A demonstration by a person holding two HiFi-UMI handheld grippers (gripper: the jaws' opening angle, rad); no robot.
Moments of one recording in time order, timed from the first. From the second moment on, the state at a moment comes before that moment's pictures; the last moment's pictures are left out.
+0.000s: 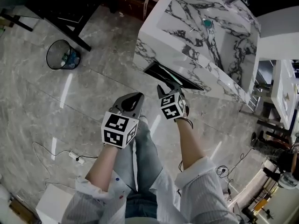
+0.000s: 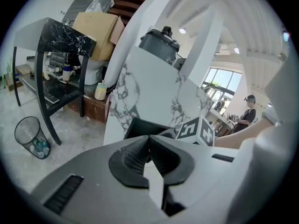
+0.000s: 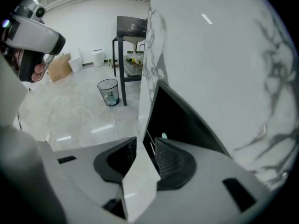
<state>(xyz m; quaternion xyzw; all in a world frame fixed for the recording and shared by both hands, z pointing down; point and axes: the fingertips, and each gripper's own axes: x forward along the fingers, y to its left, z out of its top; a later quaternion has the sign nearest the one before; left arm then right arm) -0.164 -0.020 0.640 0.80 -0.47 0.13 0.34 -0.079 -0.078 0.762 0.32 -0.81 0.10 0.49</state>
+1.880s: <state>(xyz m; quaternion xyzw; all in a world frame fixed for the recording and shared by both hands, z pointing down) -0.066 0.016 0.193 0.93 -0.36 -0.03 0.10 -0.029 0.007 0.210 0.45 -0.89 0.08 0.03</state>
